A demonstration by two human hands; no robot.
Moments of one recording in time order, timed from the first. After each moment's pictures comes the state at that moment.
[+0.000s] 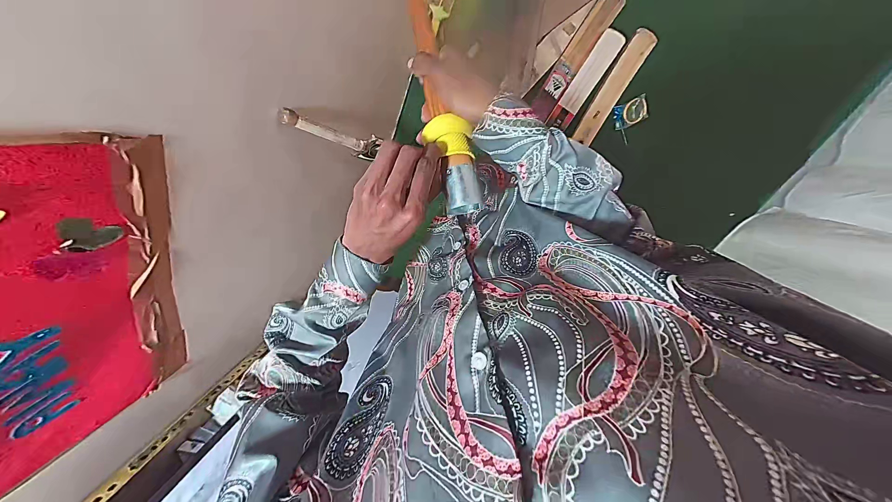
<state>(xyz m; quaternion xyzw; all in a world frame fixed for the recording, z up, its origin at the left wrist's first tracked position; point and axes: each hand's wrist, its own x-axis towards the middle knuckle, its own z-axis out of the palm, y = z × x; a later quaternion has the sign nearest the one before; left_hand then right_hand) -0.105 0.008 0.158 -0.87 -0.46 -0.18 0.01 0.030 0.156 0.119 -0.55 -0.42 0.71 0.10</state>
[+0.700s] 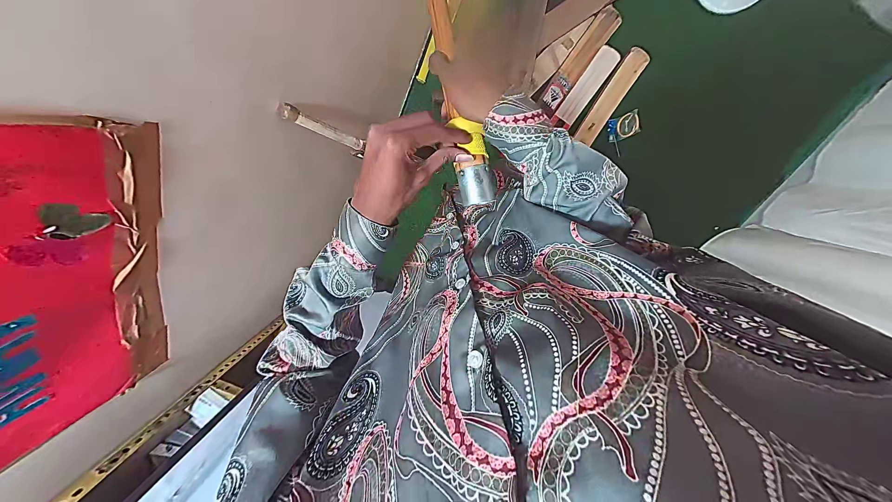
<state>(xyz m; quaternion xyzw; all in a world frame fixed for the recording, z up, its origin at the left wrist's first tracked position) -0.107 0.048 0.143 -0.77 -0.49 -0.27 -0.30 0.032 0.161 0.128 -0.62 -0.56 0.54 0.04</state>
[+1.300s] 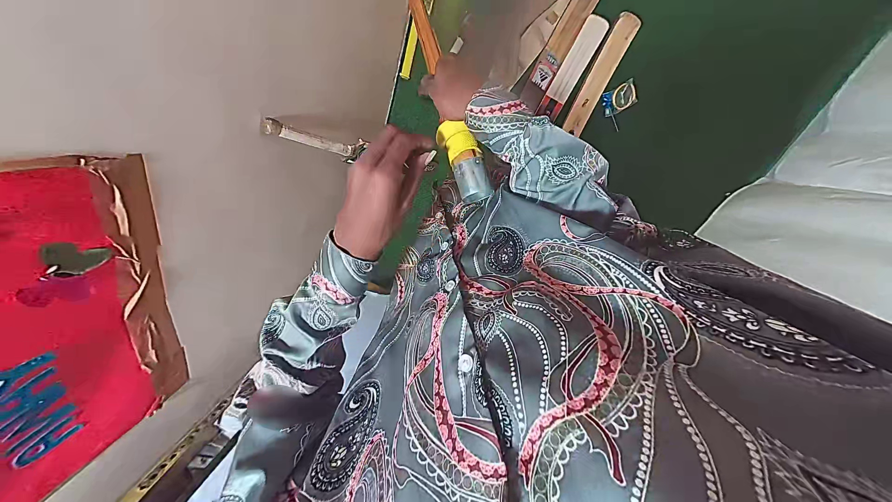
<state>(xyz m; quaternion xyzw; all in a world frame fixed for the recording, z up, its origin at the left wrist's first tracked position) -0.097 0.024 0.156 -0.79 -0.53 -0.17 -0.27 0.051 0.161 0.101 -0.53 -0.70 0.46 -0.13</state>
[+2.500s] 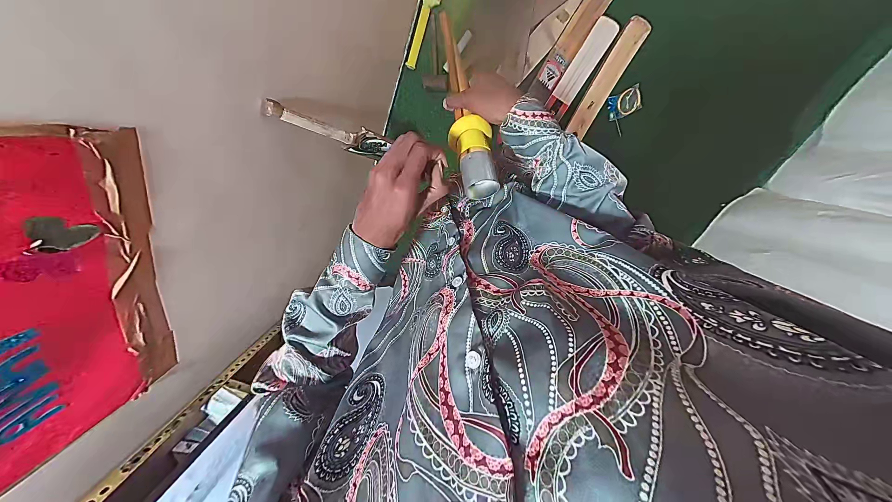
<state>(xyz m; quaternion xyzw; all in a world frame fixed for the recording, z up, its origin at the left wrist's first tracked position) -0.096 0.007 0.127 -0.80 -0.49 -0.25 -0.23 0.082 0.149 0.053 -0.59 -0.57 0.57 -0.07</state>
